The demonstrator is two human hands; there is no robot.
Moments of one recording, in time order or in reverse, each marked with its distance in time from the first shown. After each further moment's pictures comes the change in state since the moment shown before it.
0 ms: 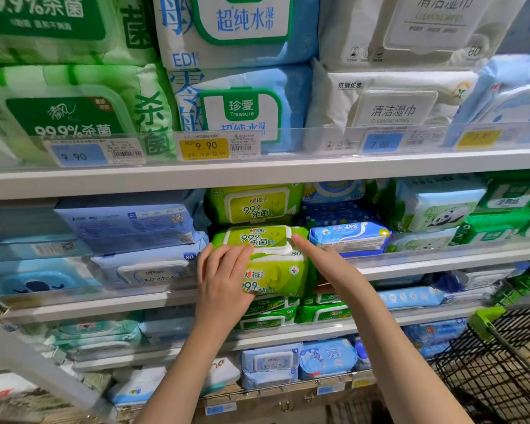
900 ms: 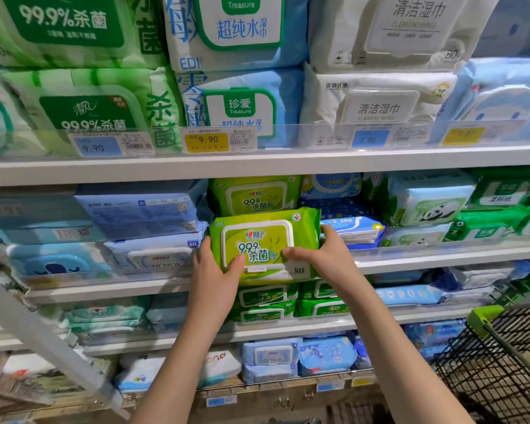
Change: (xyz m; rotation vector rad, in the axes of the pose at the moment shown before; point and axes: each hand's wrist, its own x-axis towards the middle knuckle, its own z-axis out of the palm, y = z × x) left_hand 0.002 0.032 -0.050 -0.541 -0.150 -0.796; right_hand -0.022 0.012 -0.005 0.035 0.087 -0.300
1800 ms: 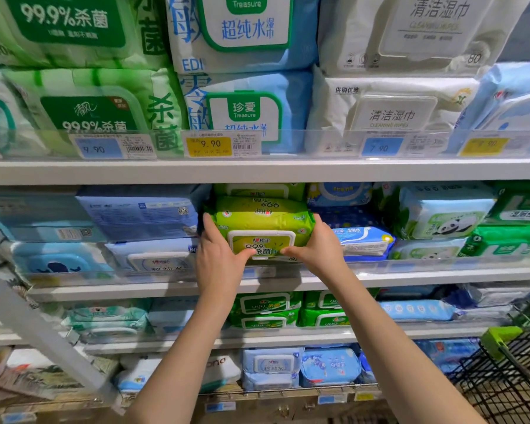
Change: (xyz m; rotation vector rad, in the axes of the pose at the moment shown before) left_hand 0.042 0.012 0.025 0.470 0.219 0.075; right_hand 0.069 0.011 0.015 -0.529 0.107 -0.310
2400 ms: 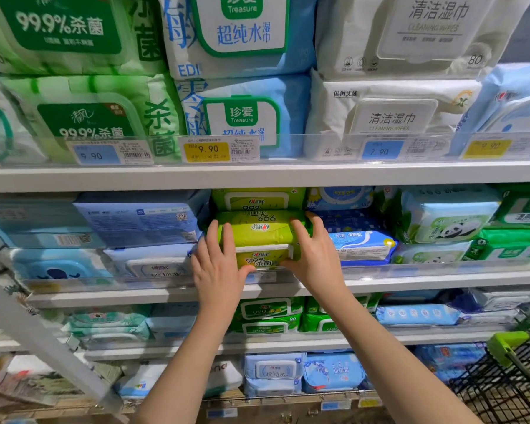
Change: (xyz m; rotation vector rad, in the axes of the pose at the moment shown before) left_hand -0.002 -0.024 0.029 0.405 0.198 0.295; right_hand -0.010 0.008 0.016 -0.364 0.151 -0.303
